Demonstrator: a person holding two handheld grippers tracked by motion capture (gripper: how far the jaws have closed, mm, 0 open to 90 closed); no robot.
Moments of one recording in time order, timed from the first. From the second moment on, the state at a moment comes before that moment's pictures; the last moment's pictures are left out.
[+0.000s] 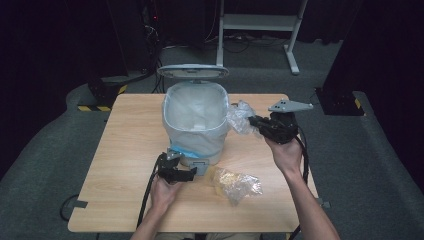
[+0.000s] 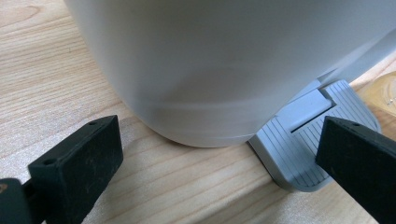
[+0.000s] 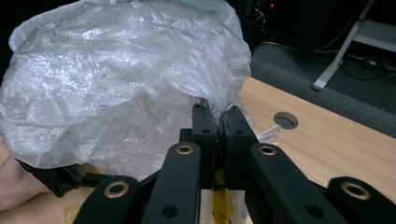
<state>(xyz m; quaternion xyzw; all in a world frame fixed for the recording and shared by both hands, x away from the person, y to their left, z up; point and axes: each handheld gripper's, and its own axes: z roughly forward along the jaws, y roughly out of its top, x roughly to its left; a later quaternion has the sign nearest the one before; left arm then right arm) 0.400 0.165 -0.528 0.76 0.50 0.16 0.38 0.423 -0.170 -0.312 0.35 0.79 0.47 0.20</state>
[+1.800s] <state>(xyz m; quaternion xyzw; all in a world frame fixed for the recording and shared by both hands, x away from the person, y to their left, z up) 0.401 0.166 -0.528 0.76 0.50 0.17 0.38 0.475 -0.061 -0.287 0.31 0.82 0.46 0.17</state>
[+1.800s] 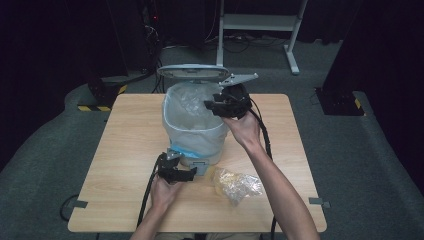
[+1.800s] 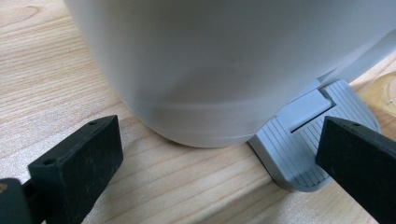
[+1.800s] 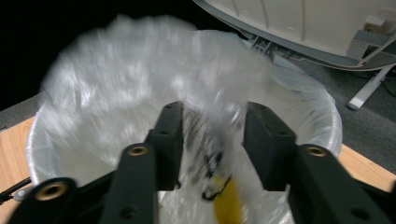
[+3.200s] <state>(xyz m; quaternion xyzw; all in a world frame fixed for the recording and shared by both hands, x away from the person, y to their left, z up) 0.401 0.166 -0.528 0.76 0.50 0.16 0.38 0.434 -0.138 -0.321 0.33 0.77 0.52 0.18</state>
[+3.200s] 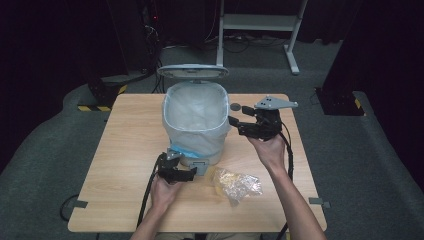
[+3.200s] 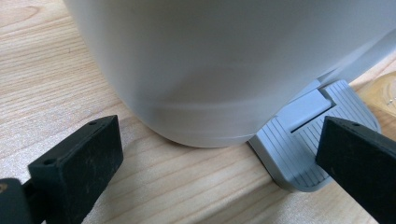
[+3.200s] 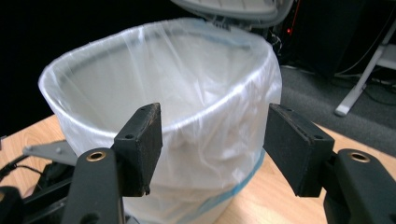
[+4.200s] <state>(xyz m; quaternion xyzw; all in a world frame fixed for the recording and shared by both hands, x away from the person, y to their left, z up) 0.401 0.166 -0.528 0.76 0.50 0.16 0.38 0.399 -0.165 -0.382 0.35 0.77 0.51 0.16</state>
